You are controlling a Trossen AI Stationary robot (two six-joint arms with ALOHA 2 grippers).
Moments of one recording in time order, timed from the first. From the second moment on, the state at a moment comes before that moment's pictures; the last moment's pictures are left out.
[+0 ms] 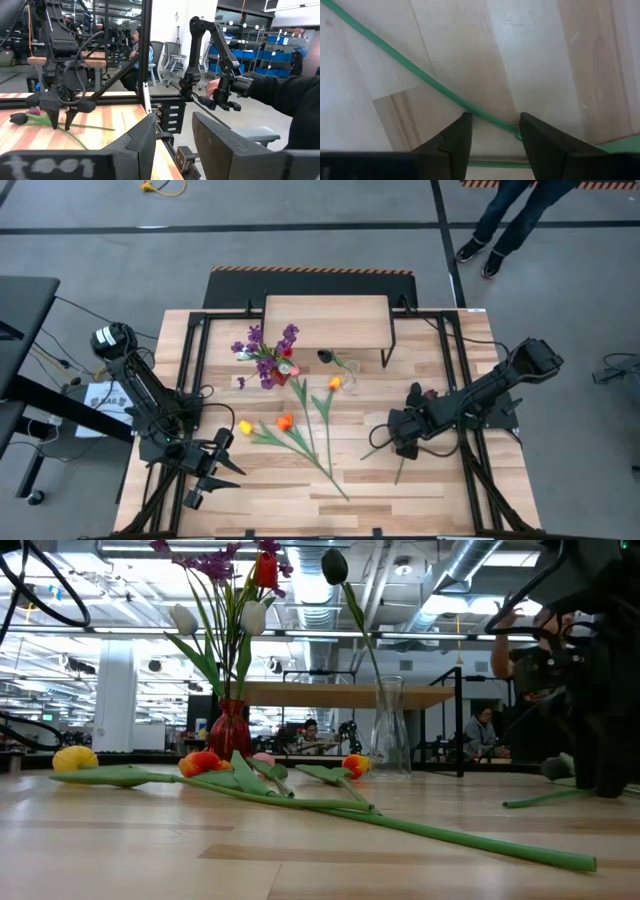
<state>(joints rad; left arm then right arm) -1.06 1.13 0.38 0.88 -0.72 -0.05 0.42 1.46 0.59 -0.62 0.15 0.65</state>
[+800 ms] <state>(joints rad) -1.06 1.13 0.38 0.88 -0.72 -0.06 0.42 1.44 0.67 -0.68 0.18 0.66</state>
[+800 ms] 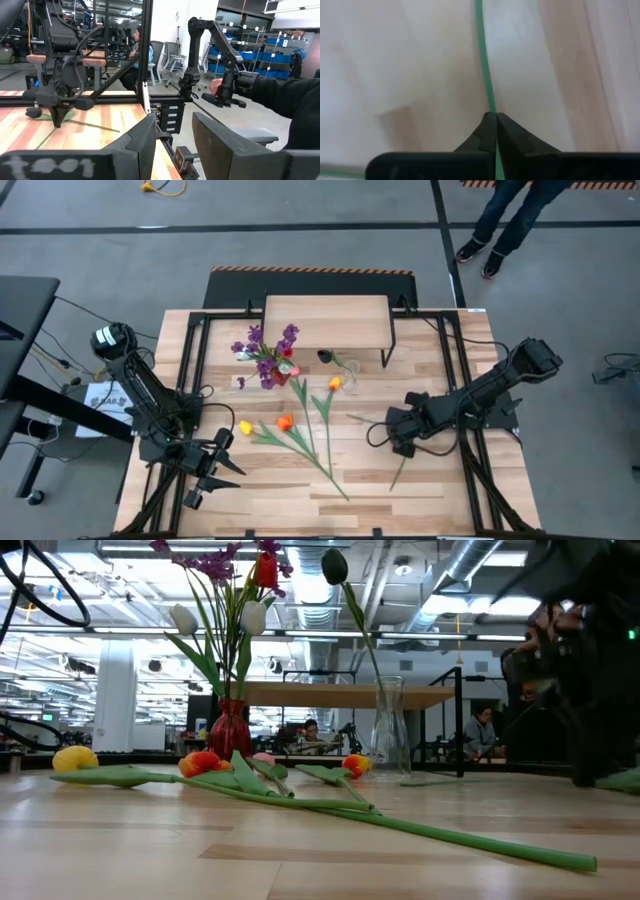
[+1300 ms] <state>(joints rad) -1.04 1.19 0.38 0.90 -0.75 -0.14 0.52 1.44 0.96 -0.80 0.18 0.62</state>
